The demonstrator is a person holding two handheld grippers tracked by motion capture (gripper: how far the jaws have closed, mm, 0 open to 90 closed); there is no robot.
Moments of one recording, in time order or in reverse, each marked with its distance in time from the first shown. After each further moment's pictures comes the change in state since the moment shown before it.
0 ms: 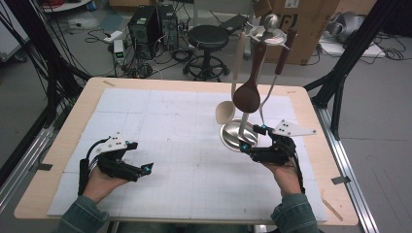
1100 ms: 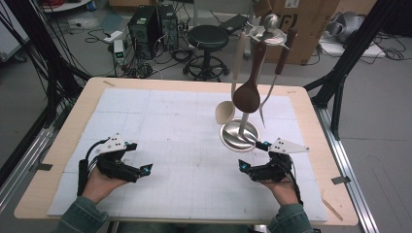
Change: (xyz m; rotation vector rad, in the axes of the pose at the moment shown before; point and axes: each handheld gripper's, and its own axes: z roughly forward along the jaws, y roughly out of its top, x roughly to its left) left arm 0.000 -0.003 -0.001 0.004 -0.001 -0.006; right arm 0.005 -0.052 0.000 0.068 0.000 0.043
